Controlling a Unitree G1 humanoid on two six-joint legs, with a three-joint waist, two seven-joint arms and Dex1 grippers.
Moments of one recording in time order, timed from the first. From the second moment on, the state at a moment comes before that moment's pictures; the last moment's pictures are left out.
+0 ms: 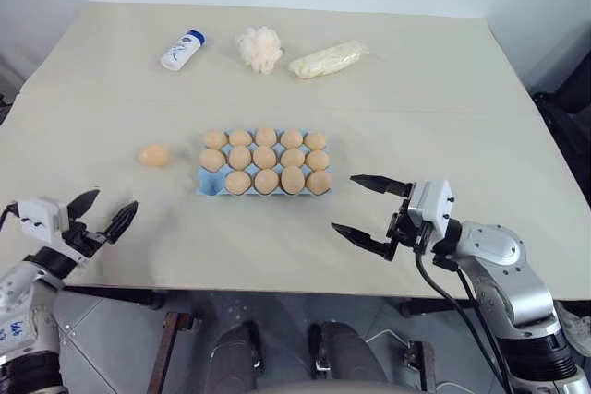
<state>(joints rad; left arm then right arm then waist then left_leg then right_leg) -0.01 0.57 0.55 0.23 -0.45 0.03 -0.70 -0.14 -0.55 0.02 -0.36 0.42 0.14 0.90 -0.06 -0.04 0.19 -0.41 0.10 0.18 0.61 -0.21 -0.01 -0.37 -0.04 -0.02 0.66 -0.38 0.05</state>
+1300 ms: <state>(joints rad) -0.61 0.60 0.28 0.74 -0.25 0.07 -0.62 -0.07 -0.54 0.02 -0.40 0.41 0.15 0.84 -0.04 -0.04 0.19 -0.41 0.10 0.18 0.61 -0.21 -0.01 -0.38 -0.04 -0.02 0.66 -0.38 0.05</state>
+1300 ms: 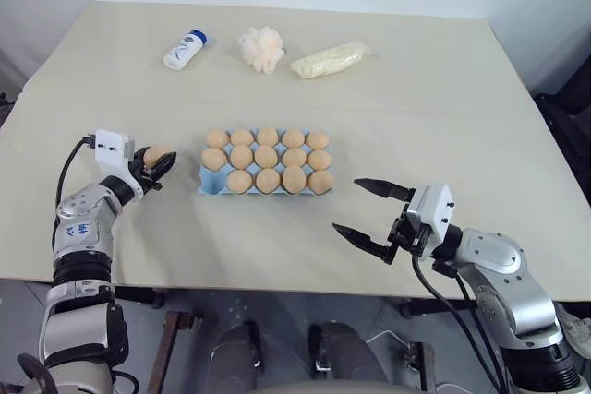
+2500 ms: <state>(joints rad) -0.33 0.80 0.21 0.32 -0.38 0.04 -1.18 -0.05 -0.56 -0.01 -0.39 0.41 0.14 0.83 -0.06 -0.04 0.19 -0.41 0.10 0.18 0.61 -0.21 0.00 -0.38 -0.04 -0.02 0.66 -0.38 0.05</state>
